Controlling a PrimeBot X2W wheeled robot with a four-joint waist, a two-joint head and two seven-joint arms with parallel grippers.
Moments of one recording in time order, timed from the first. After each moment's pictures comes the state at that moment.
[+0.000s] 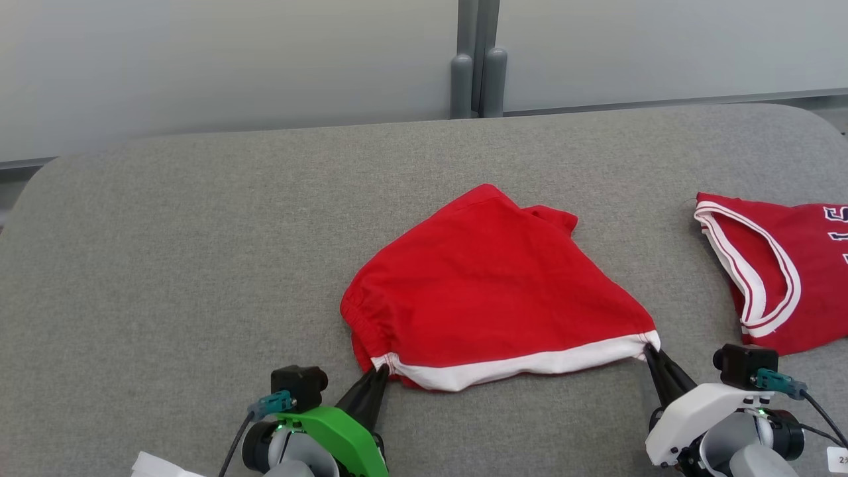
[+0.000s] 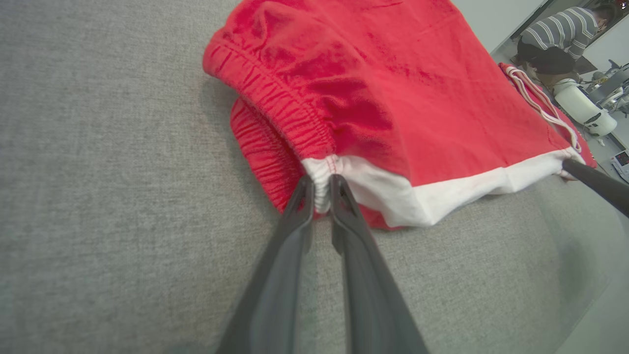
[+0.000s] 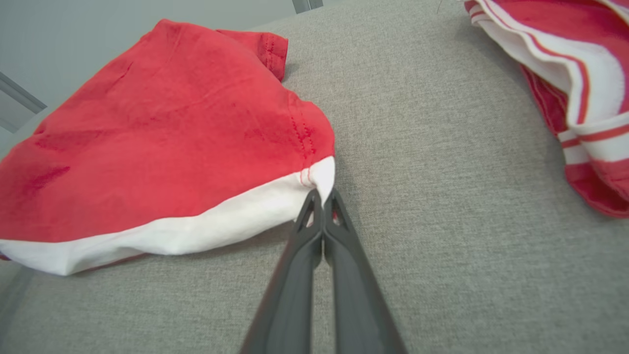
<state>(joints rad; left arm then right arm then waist) -0.34 0.11 -0.78 0.76 -0.87 -0.13 -0.26 -0.10 -0.17 0.12 0.43 0.46 0.13 -0.05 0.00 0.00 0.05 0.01</state>
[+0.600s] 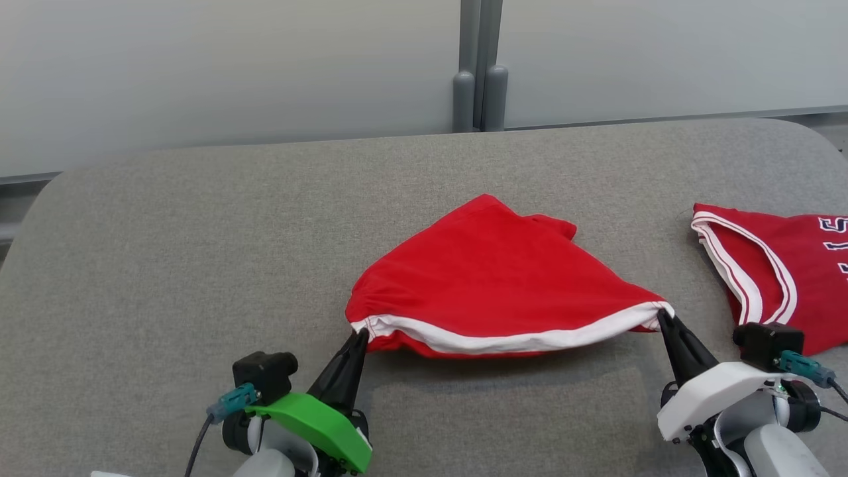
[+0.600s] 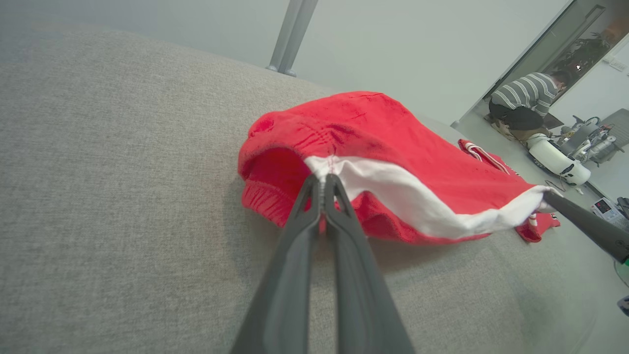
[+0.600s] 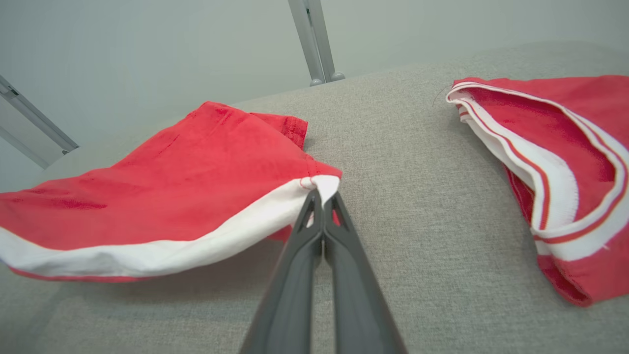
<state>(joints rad) -0.27 0.15 -0.62 0.53 -0.80 -0.13 -0.26 -0.11 -0.20 0.11 0.35 0.46 0.13 -0.08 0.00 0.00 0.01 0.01</state>
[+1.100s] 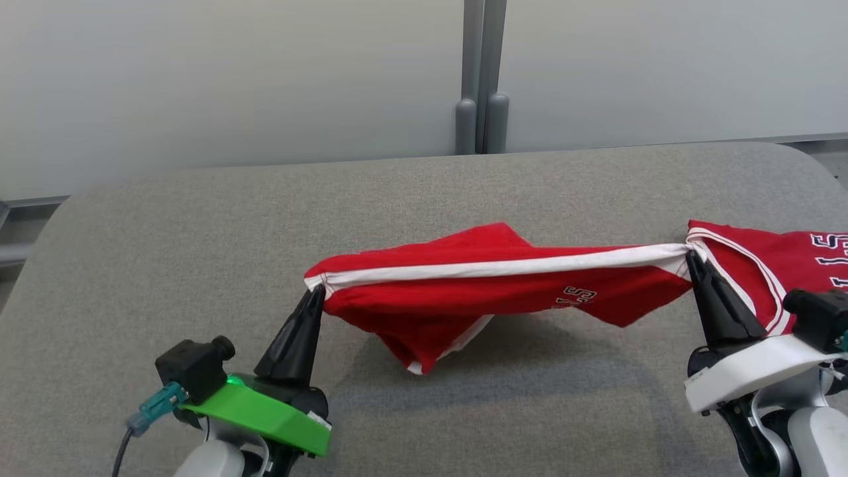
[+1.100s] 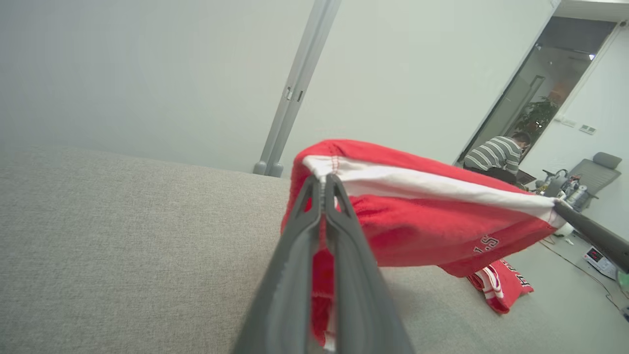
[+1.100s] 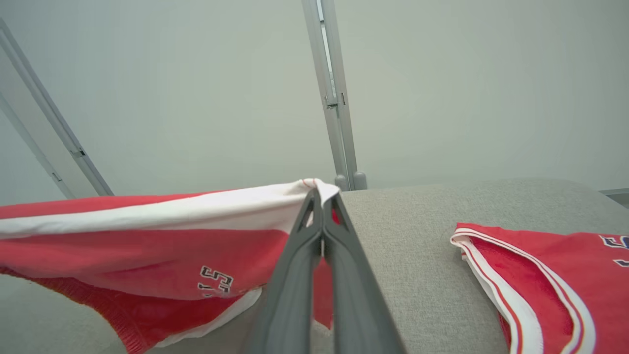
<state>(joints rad) -0.17 0.24 -0.48 0.20 -0.77 -0.13 -0.26 -0.04 -0.20 0.02 0.00 0.42 0.13 -0.03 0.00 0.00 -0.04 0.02</state>
